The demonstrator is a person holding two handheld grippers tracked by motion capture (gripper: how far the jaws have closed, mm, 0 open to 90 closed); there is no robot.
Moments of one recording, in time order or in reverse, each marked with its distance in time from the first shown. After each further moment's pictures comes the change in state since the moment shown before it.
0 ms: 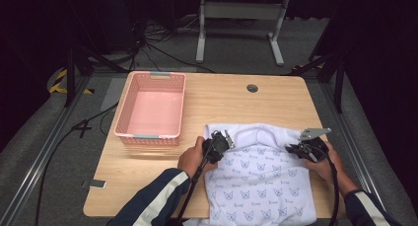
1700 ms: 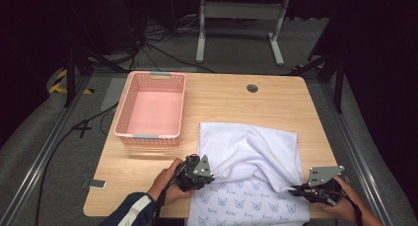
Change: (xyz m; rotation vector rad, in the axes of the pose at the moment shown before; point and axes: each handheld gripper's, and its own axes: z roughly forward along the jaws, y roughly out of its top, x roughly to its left) left arm -0.026 -0.093 -0.073 -0.194 -0.407 0.065; right arm 0.091 -0.048 -0.061 0.033 0.268 -0.205
